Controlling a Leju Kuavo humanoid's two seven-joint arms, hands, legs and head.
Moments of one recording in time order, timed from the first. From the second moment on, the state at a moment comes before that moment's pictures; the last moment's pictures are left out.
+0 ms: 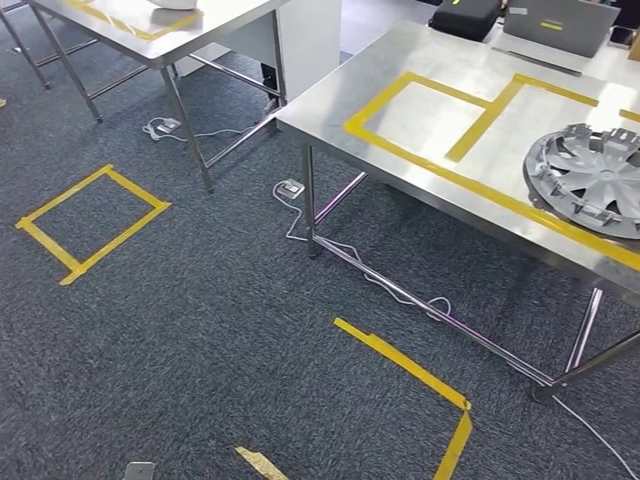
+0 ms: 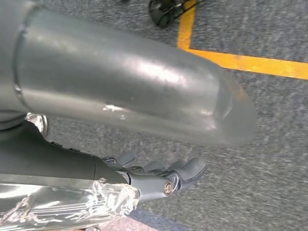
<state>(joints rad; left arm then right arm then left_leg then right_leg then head) -0.06 -0.15 1.02 -0.29 -0.89 0.10 -0.63 -0.05 0.35 -1.36 -0.37 0.94 -0.49 -0.31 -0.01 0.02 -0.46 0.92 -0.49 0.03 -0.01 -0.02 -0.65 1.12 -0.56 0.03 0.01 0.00</state>
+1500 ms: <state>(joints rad) -0.05 -0.17 1.06 -0.30 -0.95 0.14 -0.63 -0.02 0.35 -1.27 -0.37 0.90 -0.49 -0.31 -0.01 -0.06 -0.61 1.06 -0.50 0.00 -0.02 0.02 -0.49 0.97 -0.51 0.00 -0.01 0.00</state>
